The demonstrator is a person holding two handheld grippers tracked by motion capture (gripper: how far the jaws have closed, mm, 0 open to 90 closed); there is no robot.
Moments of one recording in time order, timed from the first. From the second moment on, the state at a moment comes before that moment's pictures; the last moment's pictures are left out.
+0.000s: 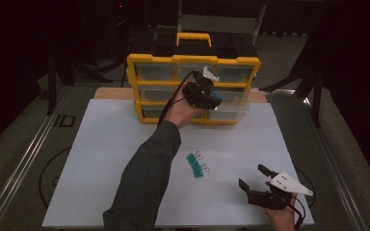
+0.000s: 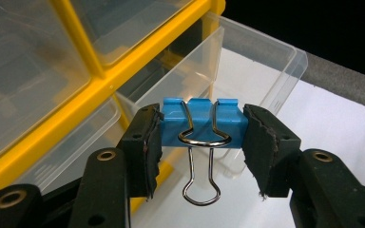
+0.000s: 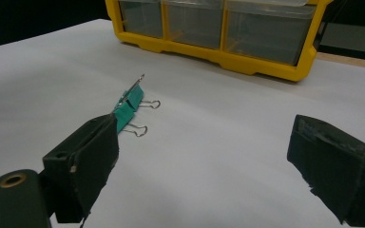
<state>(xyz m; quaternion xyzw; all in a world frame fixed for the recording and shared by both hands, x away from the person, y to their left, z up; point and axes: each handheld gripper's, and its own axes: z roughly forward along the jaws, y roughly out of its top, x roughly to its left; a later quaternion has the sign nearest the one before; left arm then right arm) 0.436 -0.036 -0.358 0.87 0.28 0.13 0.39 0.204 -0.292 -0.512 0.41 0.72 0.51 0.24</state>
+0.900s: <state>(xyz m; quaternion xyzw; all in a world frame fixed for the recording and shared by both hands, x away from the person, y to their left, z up) 0.399 0.008 -0.381 0.87 0.28 0.16 0.38 0.204 -0.292 -0.512 0.41 0.72 0.51 0.24</state>
